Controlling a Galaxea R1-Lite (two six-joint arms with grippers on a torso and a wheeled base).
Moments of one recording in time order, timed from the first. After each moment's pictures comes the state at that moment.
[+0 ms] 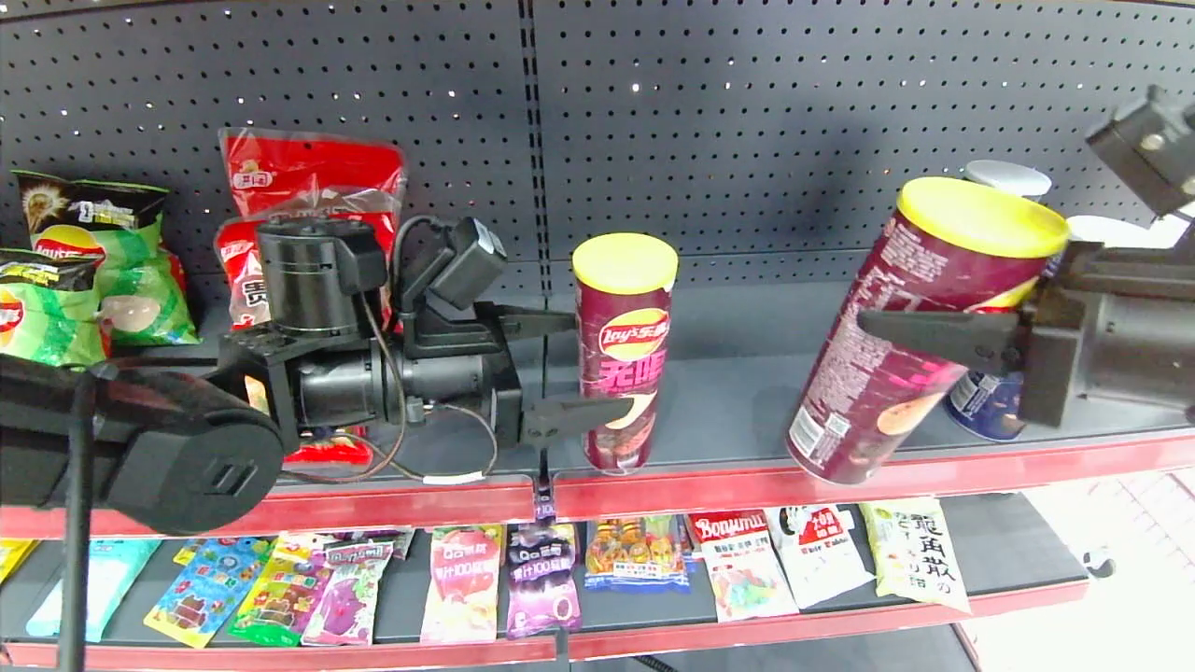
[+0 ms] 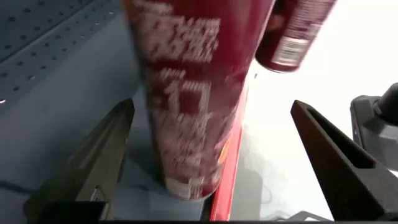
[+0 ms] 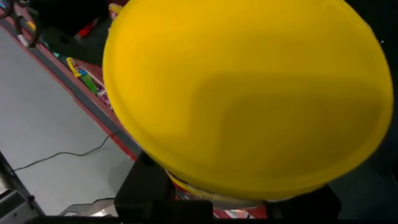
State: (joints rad) left arm -0.48 1.79 -0.89 -0.73 -0.74 0.19; right arm 0.46 1.30 -0.97 -0.08 0.24 -0.20
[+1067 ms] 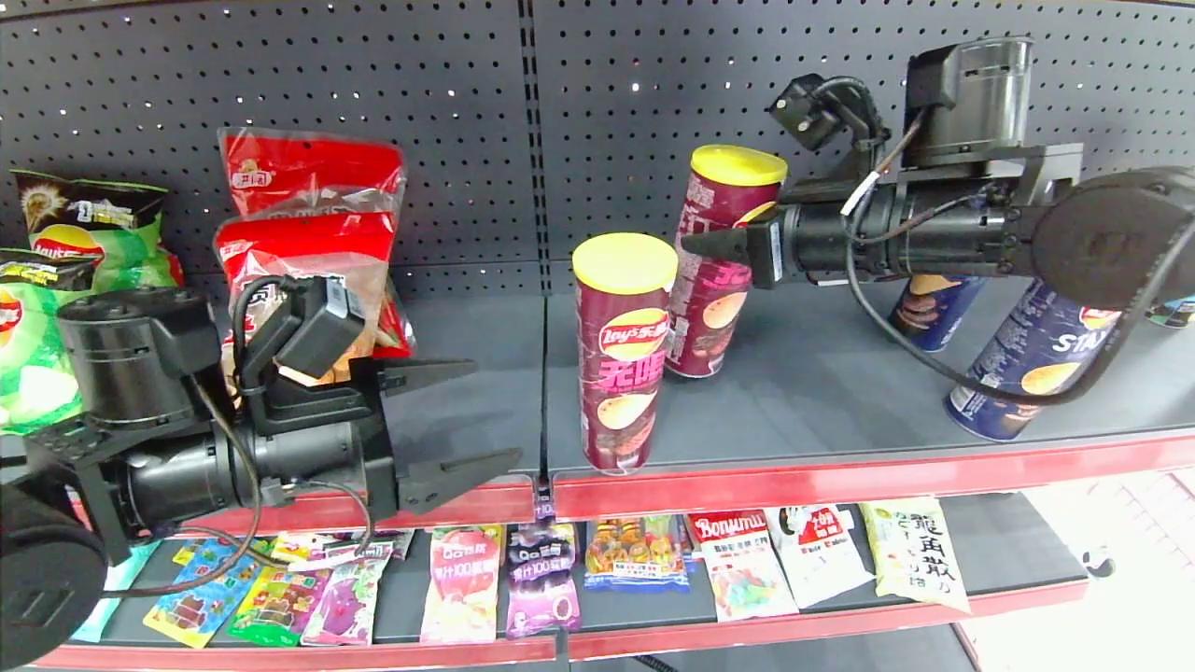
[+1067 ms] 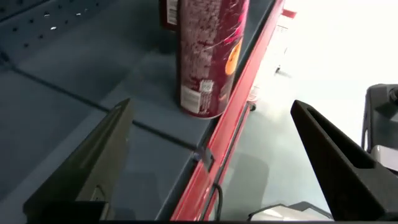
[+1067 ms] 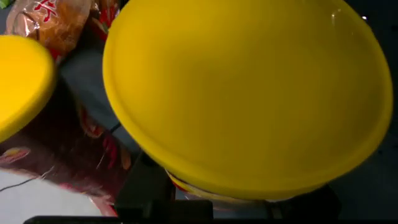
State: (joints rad) left arm -0.32 1.59 -0.54 -0.84 -0.74 0.18; right arm 0.46 1.85 -1.50 -0.08 0.32 -0.20
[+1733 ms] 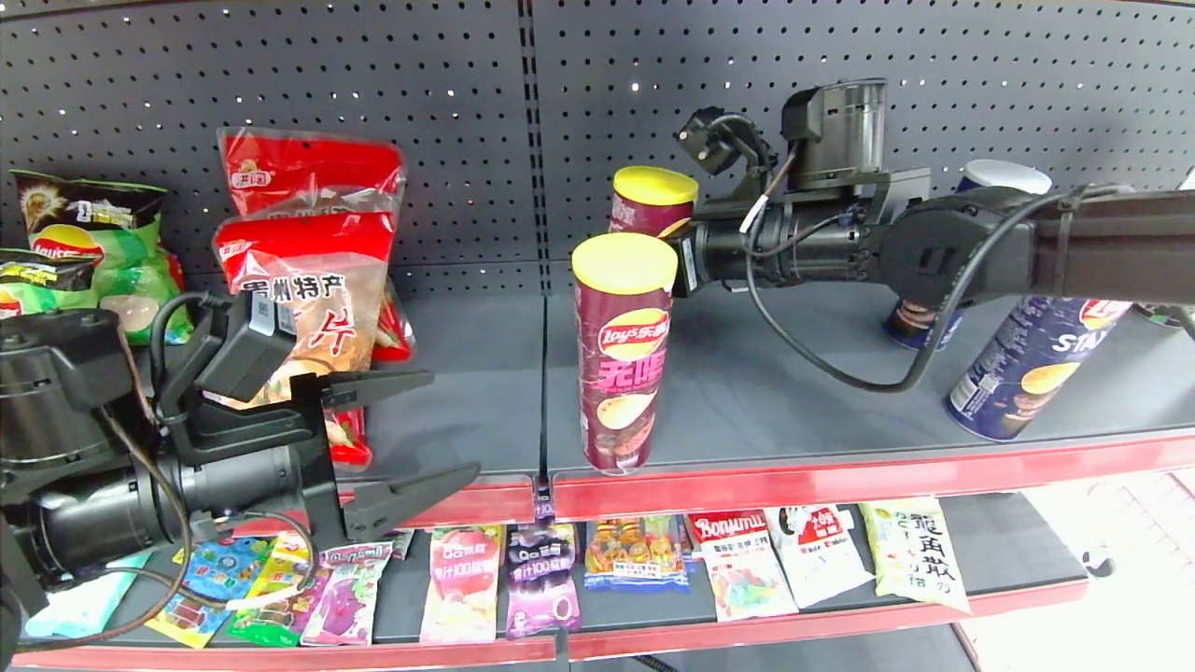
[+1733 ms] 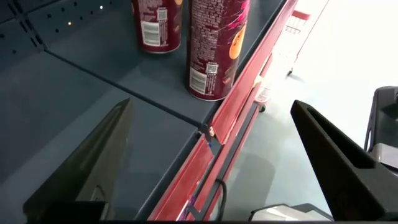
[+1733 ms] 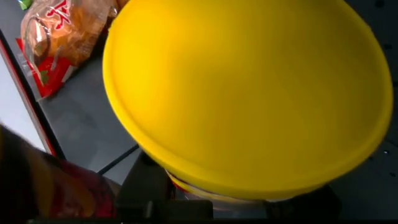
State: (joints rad) left arm -0.27 1.48 -0.45 -0.84 -0.73 0.17; right arm 0.53 2.04 -1.69 -0.08 0.36 -0.19
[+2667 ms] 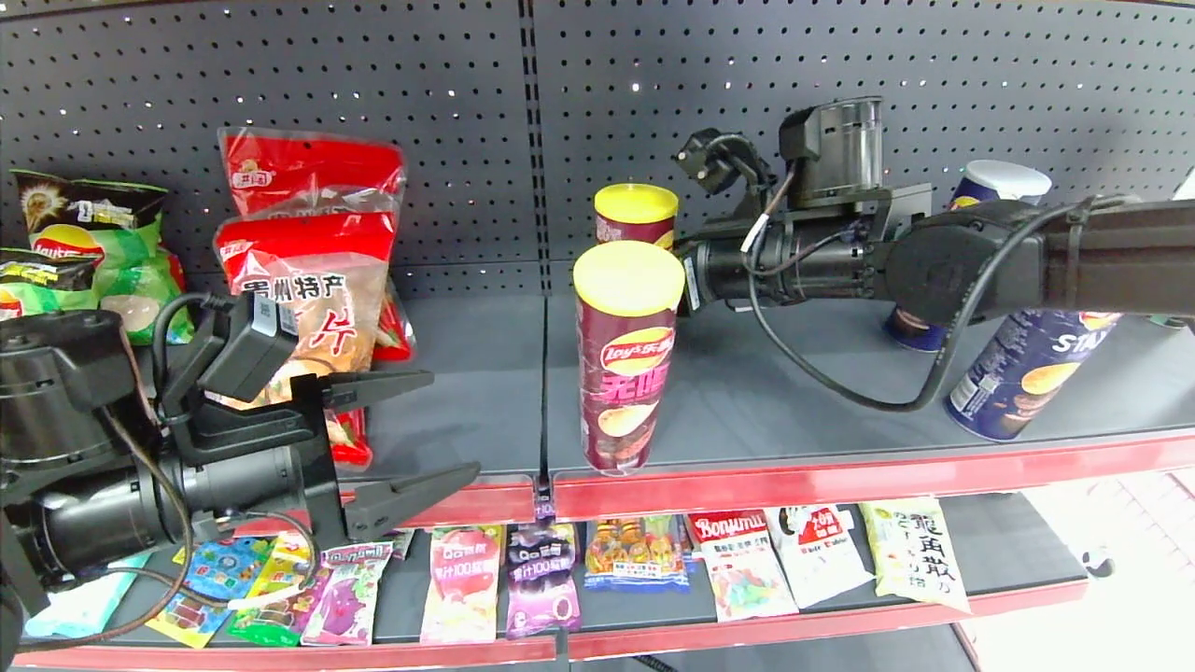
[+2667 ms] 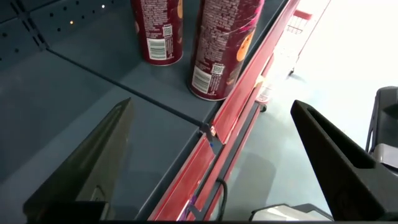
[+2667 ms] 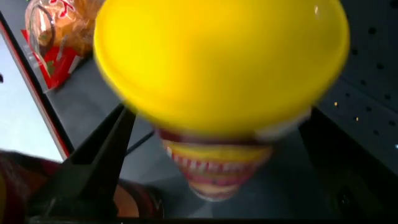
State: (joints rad) left arm -0.27 1.49 -0.45 -0.84 -0.72 0.17; right arm 0.53 2.01 -1.61 -0.08 0.35 -0.17
